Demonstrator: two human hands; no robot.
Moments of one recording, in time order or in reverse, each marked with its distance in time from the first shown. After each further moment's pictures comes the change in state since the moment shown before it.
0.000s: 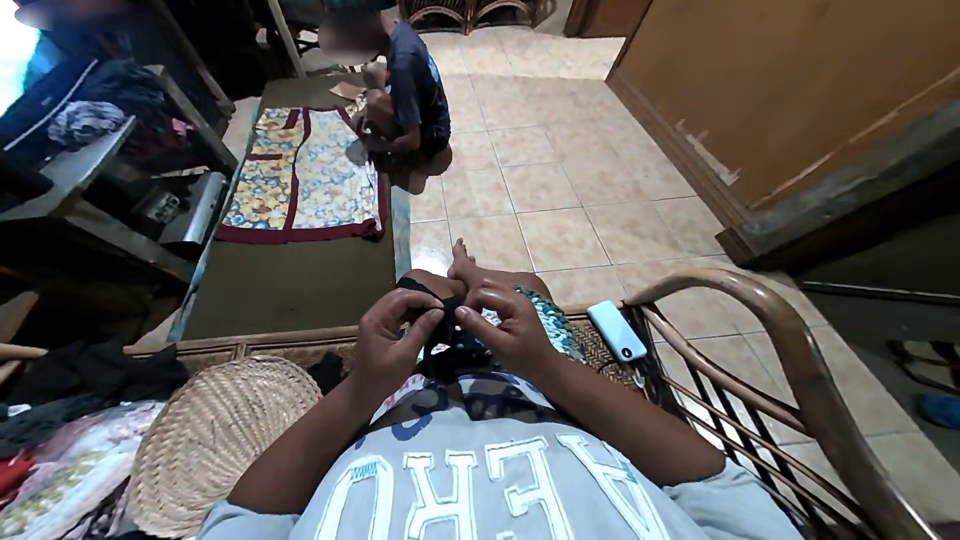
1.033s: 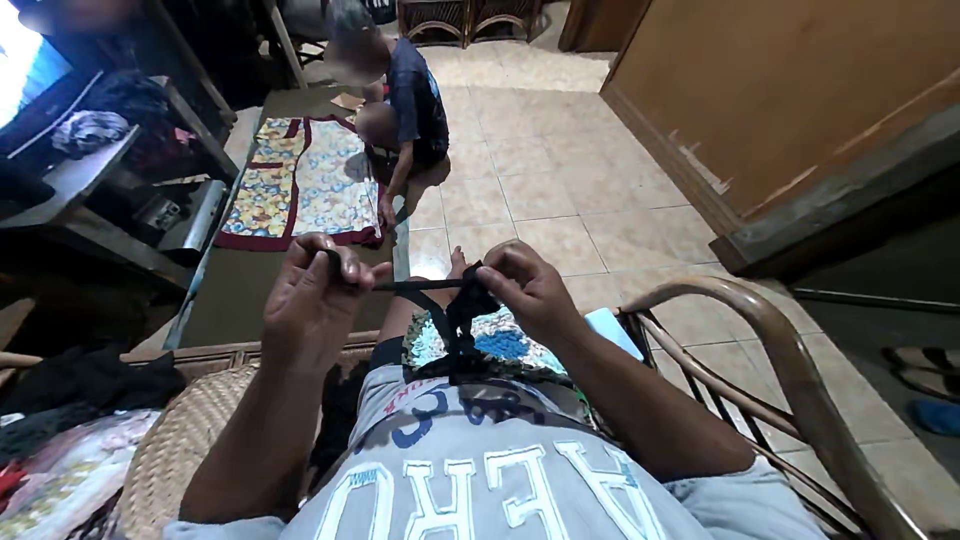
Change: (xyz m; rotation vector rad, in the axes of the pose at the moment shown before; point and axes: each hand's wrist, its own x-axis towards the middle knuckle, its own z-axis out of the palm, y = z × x) left_hand 0.043 0.046 -0.054 -0.573 0.056 -0.068; right_hand 0.034 -0.010 -0.034 -0.020 0.024 0.090
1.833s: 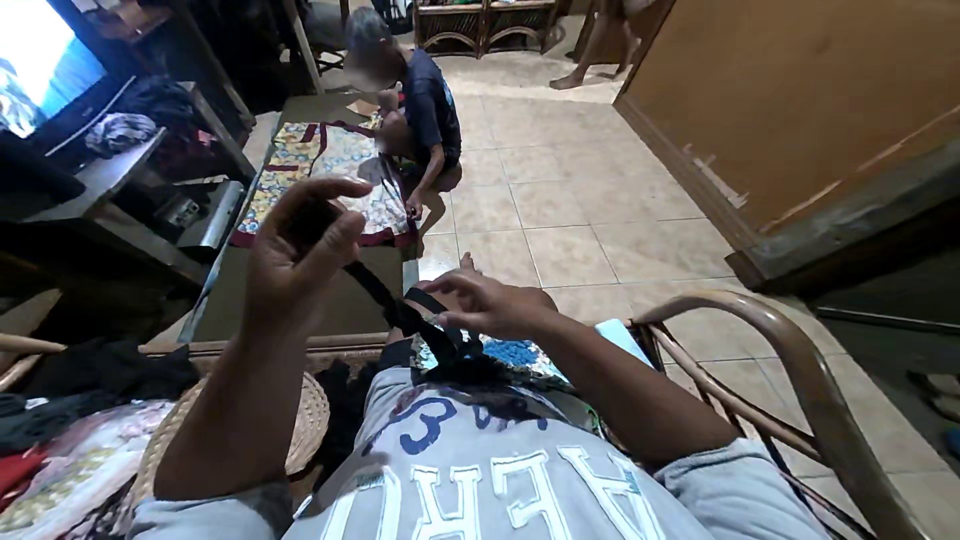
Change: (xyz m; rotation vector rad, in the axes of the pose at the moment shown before) left_hand 0.036 0.041 -0.001 0.526 -0.108 0.233; right_hand 0.030 0.022 0.024 -0.099 -0.636 0.002
